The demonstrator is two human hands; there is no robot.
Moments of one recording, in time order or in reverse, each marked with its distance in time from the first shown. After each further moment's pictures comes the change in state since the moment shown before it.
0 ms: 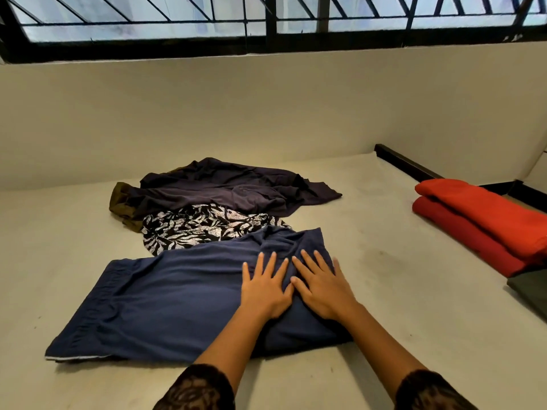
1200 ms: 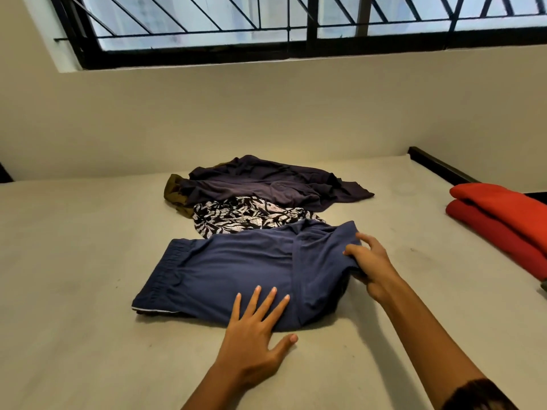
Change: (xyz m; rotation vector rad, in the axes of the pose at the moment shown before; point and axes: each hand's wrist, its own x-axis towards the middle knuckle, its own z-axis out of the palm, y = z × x) left_hand -0.147 -0.068 0.029 -0.004 0.297 0.077; right_hand -0.038 -0.047 -0.070 1.436 0.255 0.516
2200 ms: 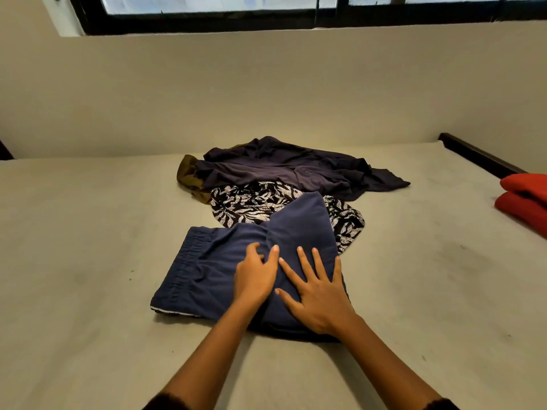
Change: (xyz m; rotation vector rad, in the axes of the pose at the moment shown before) left_hand 0.082 -0.061 -0.031 -0.821 0.137 -0.681; right_hand -0.005 0.108 0.117 -1.458 -0.372 -0.720
